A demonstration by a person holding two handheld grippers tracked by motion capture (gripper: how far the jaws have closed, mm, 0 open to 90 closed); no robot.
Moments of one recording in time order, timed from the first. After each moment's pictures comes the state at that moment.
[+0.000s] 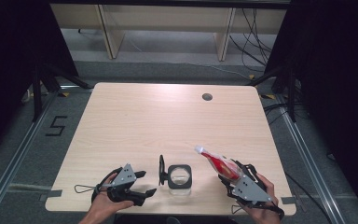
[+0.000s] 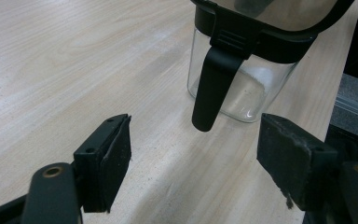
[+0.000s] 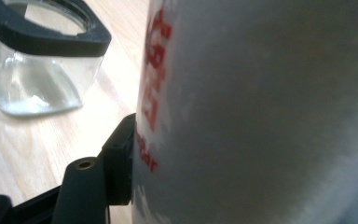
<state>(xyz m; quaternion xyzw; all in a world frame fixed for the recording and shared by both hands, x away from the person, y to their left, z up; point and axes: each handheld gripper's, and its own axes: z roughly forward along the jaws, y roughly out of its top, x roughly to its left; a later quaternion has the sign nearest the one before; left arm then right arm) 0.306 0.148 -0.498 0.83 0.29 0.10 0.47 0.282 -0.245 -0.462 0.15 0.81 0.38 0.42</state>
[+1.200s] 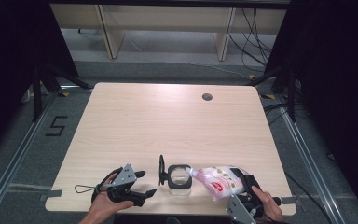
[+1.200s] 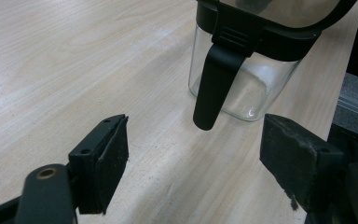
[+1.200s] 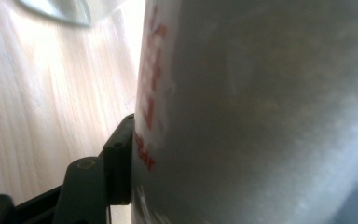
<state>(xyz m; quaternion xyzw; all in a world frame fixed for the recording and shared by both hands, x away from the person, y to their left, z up) 0.306 0.147 -0.499 0.82 0.29 0.11 0.47 0.251 -0.234 -0.463 0.01 0.83 0.20 0.52</state>
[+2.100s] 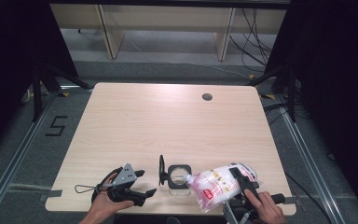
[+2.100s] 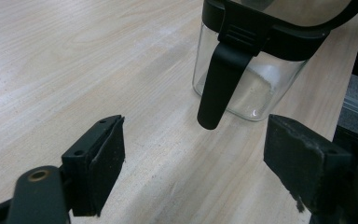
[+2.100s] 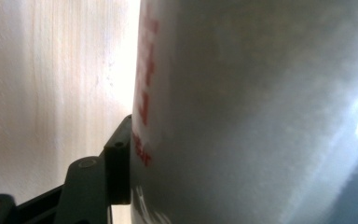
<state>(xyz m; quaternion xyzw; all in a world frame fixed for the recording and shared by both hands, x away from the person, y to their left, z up) 0.307 0.147 -0.499 0.83 0.29 0.11 0.47 0.247 -0.224 -0.467 -0.08 0.81 0.07 0.57</state>
